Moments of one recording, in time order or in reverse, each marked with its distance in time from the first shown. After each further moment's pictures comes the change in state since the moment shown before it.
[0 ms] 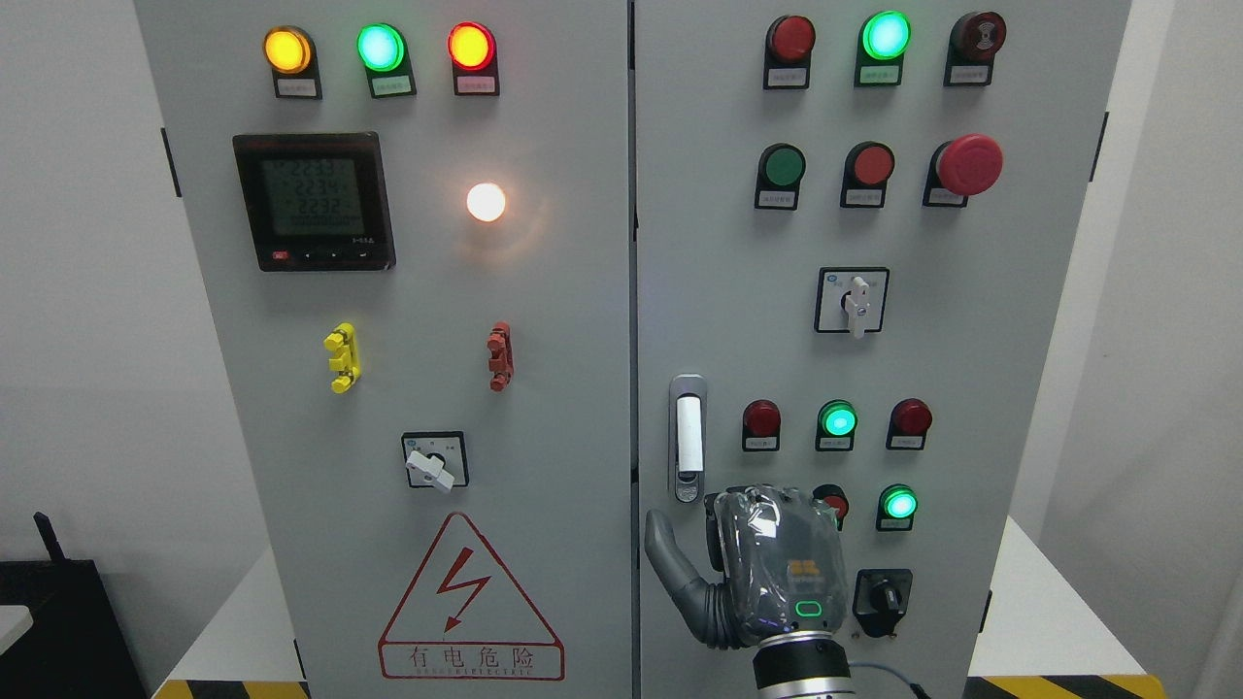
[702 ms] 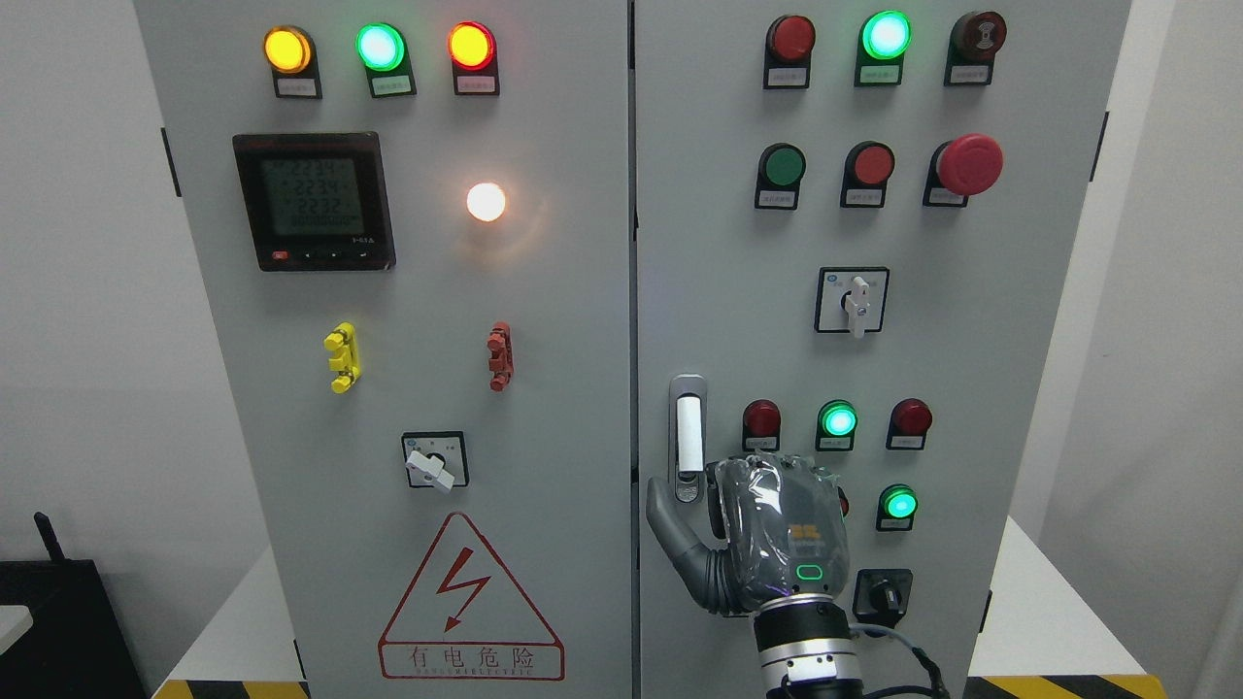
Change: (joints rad) left arm 0.000 0.000 0.000 0.000 0.000 0.000 0.000; right arm -0.058 -0.001 -0.012 0.017 0.001 0.010 0.032
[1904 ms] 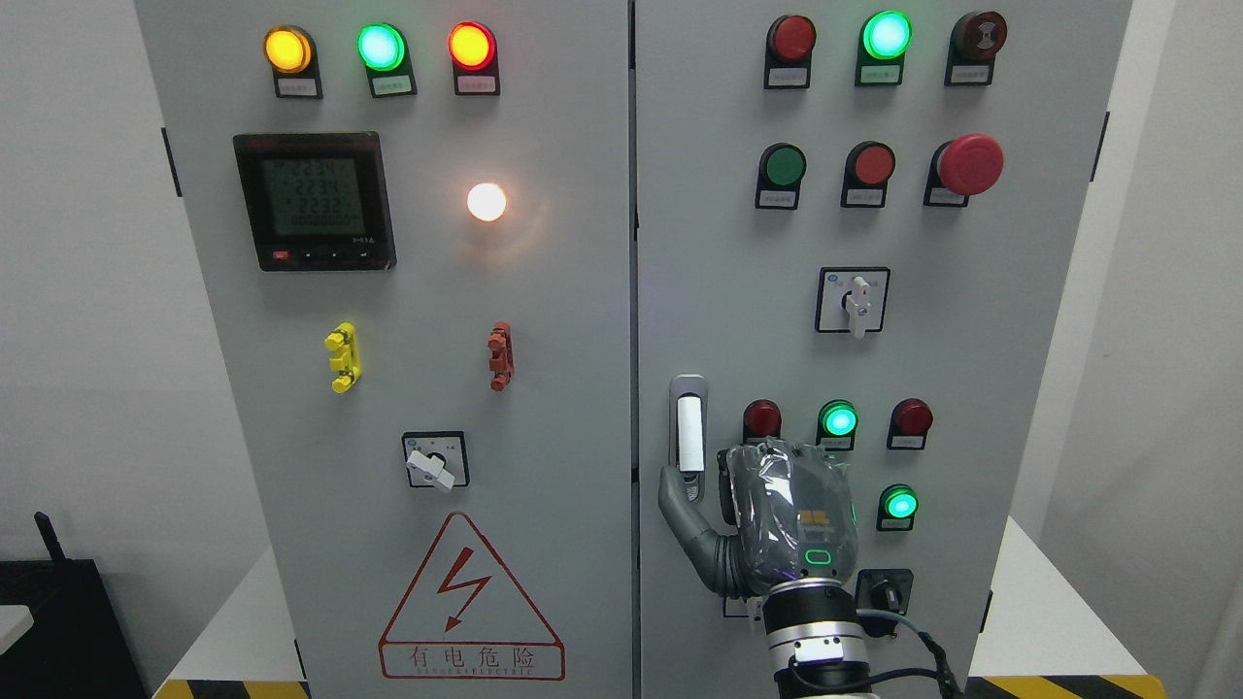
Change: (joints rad) left arm 0.000 0.000 0.000 0.000 0.000 0.000 0.000; right arm -0.017 0.002 -0.028 0.023 0.001 0.003 0.005
